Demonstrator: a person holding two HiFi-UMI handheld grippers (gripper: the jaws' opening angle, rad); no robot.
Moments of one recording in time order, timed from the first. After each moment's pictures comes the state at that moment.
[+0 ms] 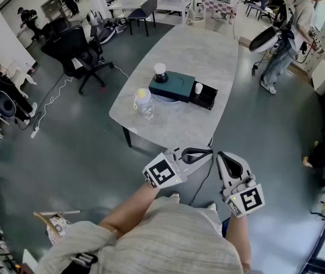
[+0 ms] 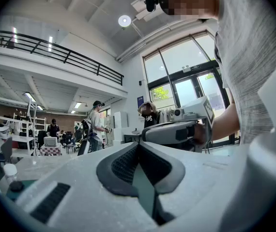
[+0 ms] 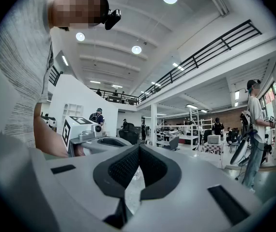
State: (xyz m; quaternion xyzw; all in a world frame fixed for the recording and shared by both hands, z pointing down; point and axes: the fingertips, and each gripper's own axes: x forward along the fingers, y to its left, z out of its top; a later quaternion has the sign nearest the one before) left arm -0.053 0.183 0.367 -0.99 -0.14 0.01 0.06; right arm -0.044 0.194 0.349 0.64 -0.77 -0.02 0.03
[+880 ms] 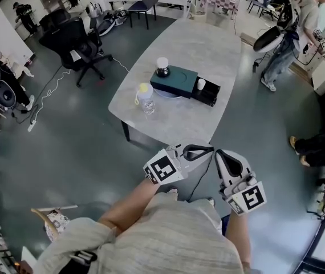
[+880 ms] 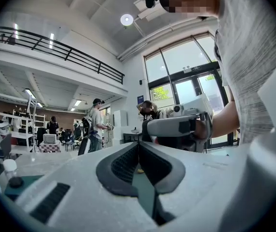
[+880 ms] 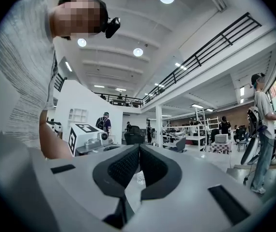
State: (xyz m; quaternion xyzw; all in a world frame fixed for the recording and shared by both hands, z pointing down) left arm -0.056 0.167 0.379 -0.99 -0.14 0.01 0.05; right arm -0.060 0.177 0.344 0.61 -0.79 -0.02 0.00
